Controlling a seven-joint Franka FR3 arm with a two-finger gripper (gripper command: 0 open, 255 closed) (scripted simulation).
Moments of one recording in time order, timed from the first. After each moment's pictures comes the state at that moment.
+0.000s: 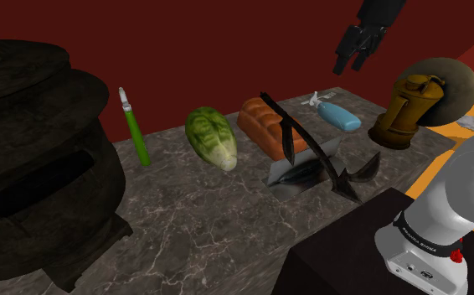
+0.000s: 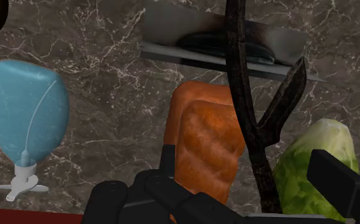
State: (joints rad) arm 0.02 -0.81 -0.04 -2.37 0.04 1.71 0.08
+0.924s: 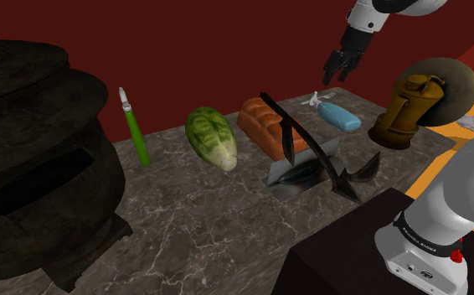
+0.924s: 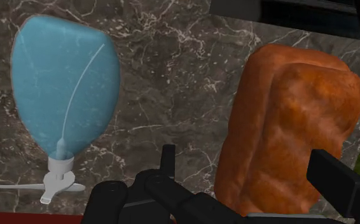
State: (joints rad) arm -0.04 -0.56 -0.25 -2.40 -0.02 1.99 -0.12
